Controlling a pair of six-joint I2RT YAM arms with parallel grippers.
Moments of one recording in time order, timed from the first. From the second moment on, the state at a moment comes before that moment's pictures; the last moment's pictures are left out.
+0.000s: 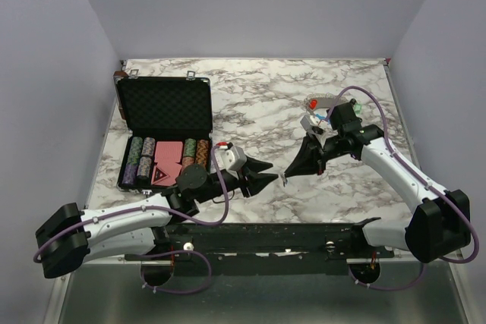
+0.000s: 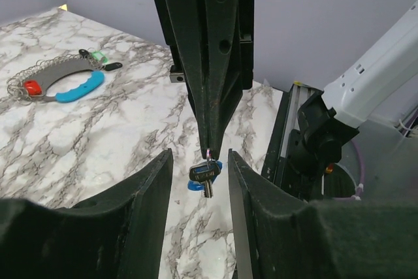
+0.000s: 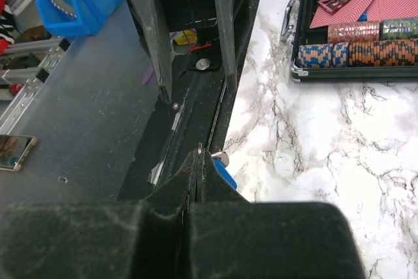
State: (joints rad) left arm -1.07 0.96 0.43 0.69 0.14 -0.24; right arm 0.34 1.27 0.94 -0.77 -1.46 -0.83
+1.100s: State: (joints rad) left arm -1.08 1.13 0.48 0.71 0.21 -0.18; right arm 0.34 1.27 0.94 -0.78 -1.46 -0.84
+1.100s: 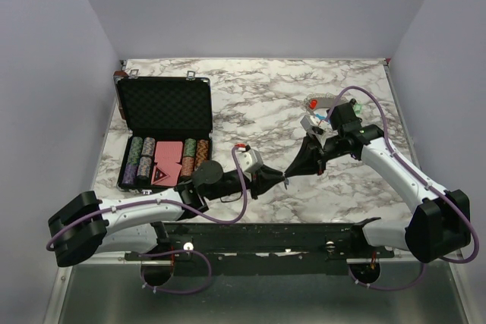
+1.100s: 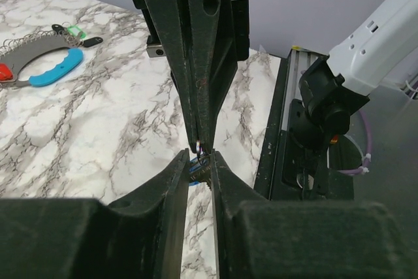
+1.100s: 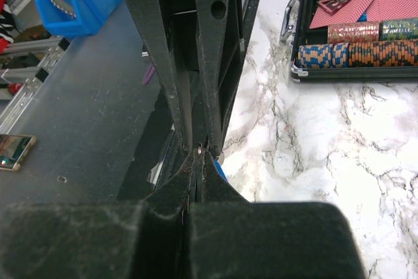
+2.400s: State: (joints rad) left arm -1.01 1.34 1.14 -0.46 0.41 -0.03; right arm 0.34 1.24 1.00 -0.87 -1.36 -0.85
